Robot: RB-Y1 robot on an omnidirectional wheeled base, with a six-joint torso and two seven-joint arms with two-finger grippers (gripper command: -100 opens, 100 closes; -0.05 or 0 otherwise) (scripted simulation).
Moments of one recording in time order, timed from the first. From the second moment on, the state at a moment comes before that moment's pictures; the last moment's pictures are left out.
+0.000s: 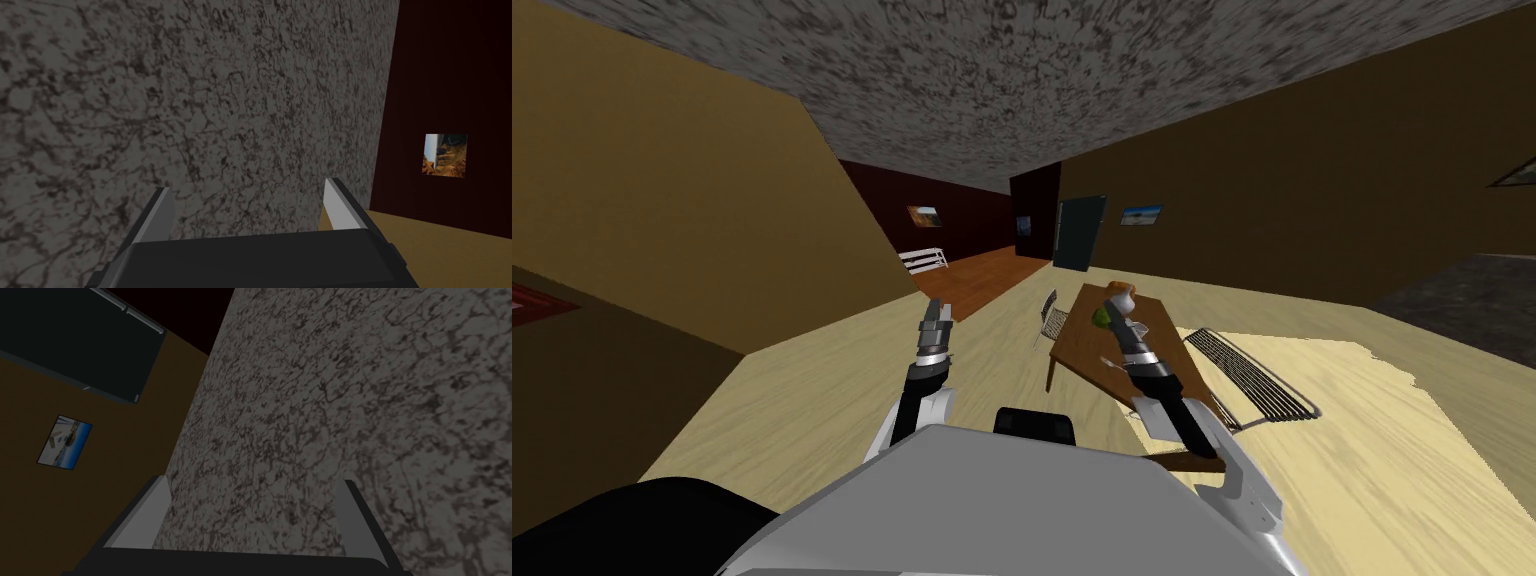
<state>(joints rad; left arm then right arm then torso) 0.52 0.00 0.07 -2.21 -0.09 -0.58 -0.14 0.37 -0.32 -0.03 -2.10 0.18 -0.36 0.16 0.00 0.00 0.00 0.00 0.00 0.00</state>
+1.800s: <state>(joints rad) 0.52 0.00 0.07 -2.21 -0.09 -0.58 -0.14 0.29 -0.77 0.21 -1.71 0.22 -0.06 0.20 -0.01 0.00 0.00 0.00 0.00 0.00</state>
